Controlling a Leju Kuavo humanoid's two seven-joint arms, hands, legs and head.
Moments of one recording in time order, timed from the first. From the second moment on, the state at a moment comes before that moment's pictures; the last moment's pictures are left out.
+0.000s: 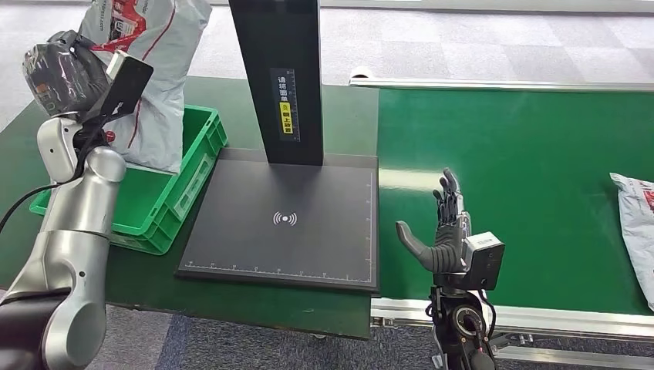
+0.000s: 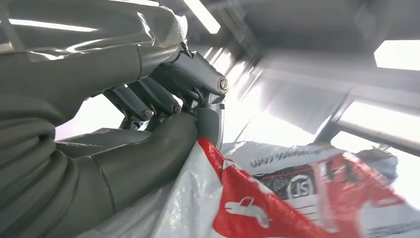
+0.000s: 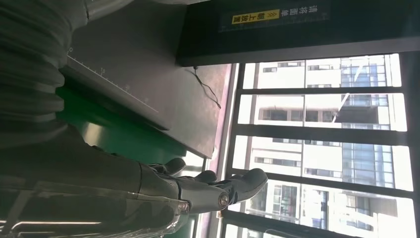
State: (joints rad) left arm -0.95 0.12 0.04 -0.84 -1.08 0.62 -0.13; right arm -0.17 0.14 0.16 -1.38 0.06 -0.11 -0.50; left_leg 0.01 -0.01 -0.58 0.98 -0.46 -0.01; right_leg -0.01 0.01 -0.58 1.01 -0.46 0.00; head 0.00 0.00
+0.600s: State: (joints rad) left arm -1.08 0.15 0.05 -0.47 -1.16 0.60 -0.08; right arm -0.15 0.14 0.16 -1.40 0.06 -0.10 -0.51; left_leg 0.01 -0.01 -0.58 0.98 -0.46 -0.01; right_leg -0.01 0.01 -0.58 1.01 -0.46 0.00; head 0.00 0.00
